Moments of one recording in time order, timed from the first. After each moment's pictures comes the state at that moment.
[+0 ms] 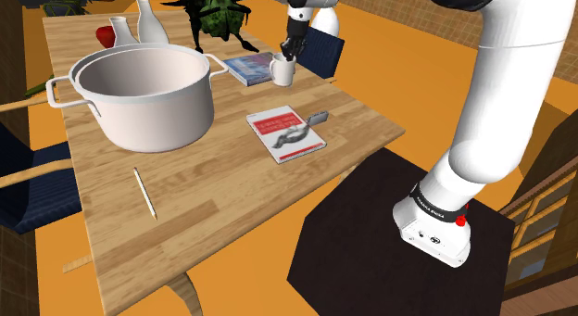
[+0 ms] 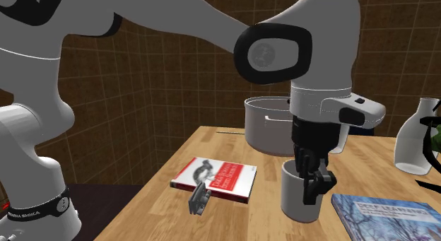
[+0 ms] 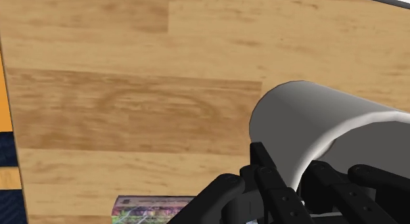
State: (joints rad) arm -0.08 0.39 -0.10 -1.65 0.11 2.07 -0.21
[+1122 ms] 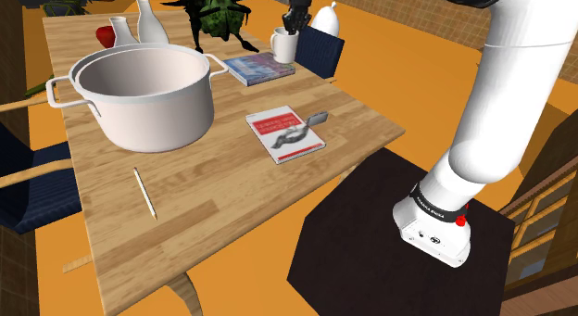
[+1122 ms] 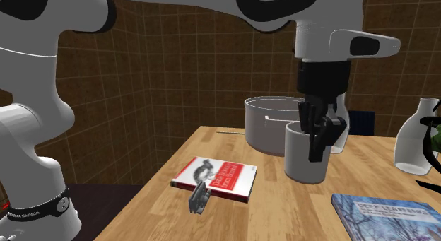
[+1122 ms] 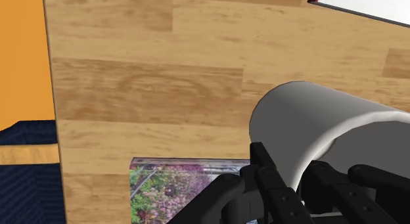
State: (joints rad) arm -0.08 0.34 -0.11 -1.48 0.10 1.86 -0.19
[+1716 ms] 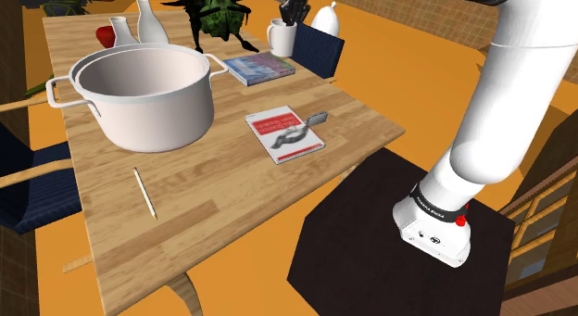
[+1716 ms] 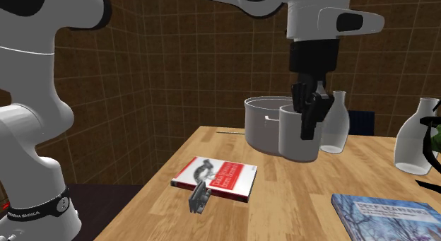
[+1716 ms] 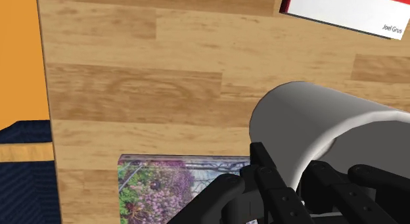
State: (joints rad) arm -0.05 0.30 -0.10 -1.47 0.08 1.80 -0.14
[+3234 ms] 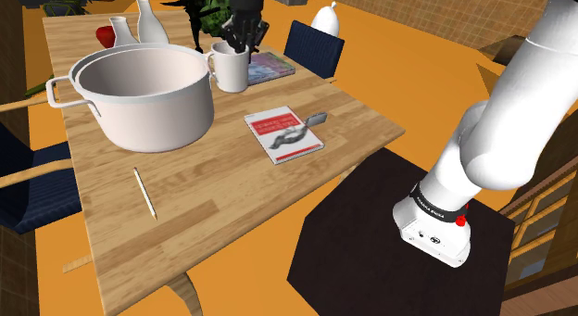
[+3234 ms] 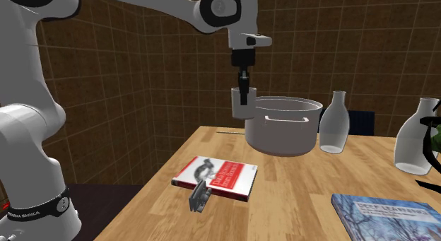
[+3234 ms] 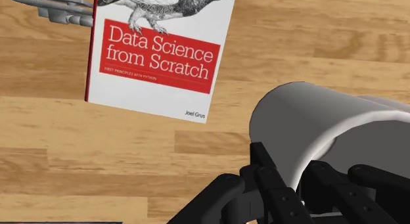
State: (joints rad) arm 0.25 0.07 0.11 -1.76 0.02 1.89 0.37
